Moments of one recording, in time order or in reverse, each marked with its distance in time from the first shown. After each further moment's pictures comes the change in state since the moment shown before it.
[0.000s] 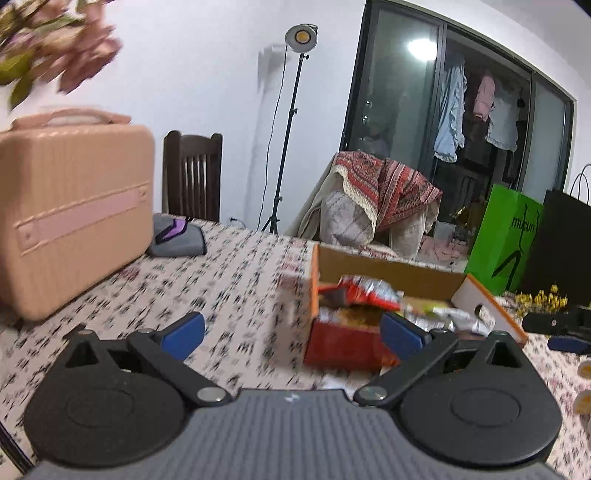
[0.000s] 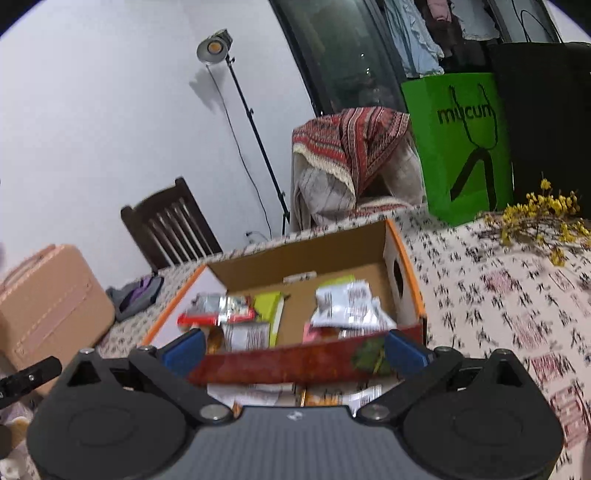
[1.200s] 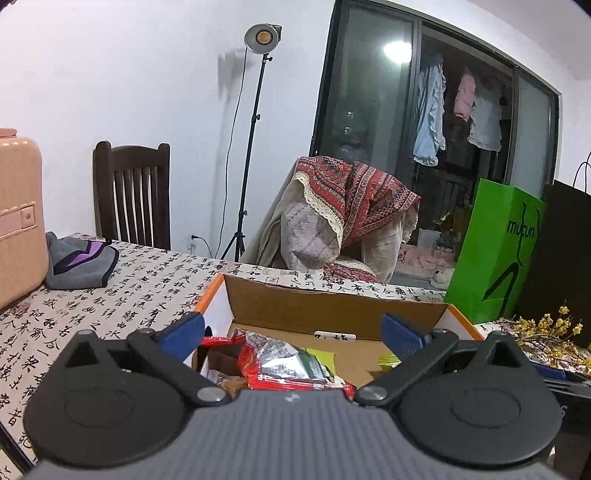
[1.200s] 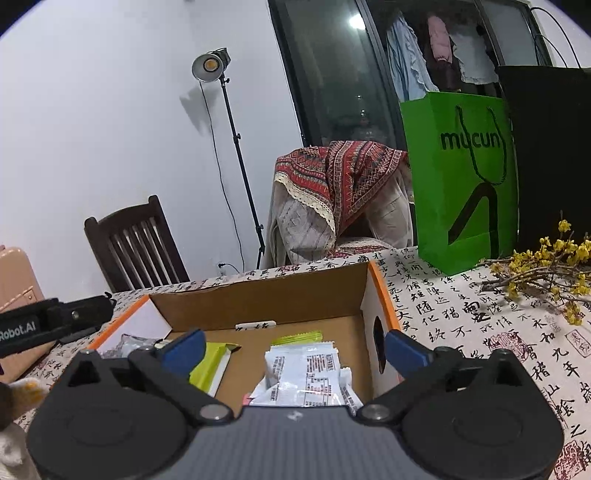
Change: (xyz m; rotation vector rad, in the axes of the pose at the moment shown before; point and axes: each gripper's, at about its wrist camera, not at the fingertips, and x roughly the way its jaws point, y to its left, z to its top) left arm 0.139 -0.118 0.026 0.035 -0.053 -0.049; right arm 0.090 -0.031 0.027 -0.077 -0.146 -0.090
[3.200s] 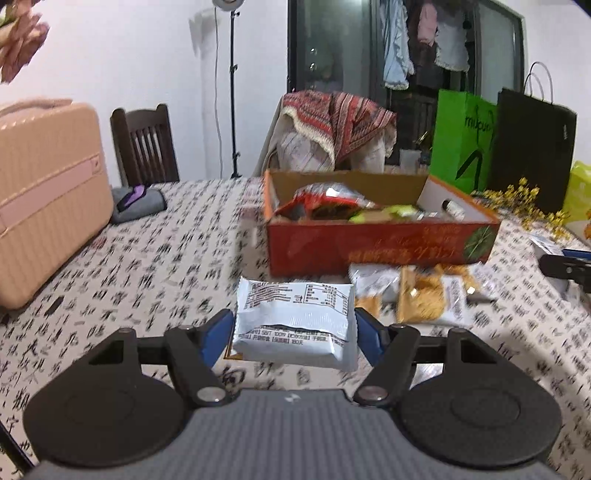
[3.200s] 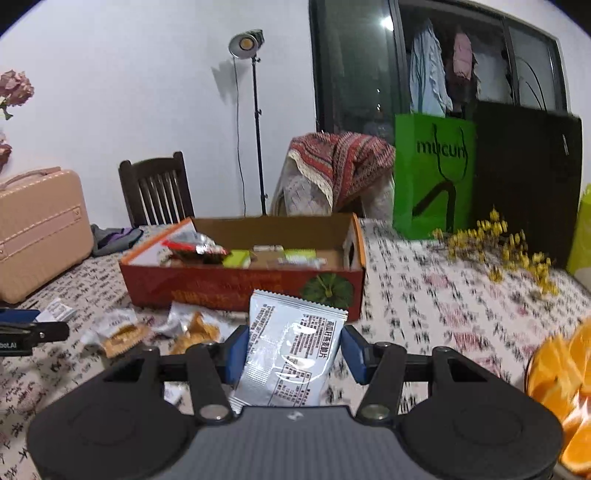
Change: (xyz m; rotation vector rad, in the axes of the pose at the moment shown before) left arm -0.152 0.074 -0.070 0.178 0.198 -0.043; right arm -0.172 0.029 -0.065 -0.173 0.061 -0.034
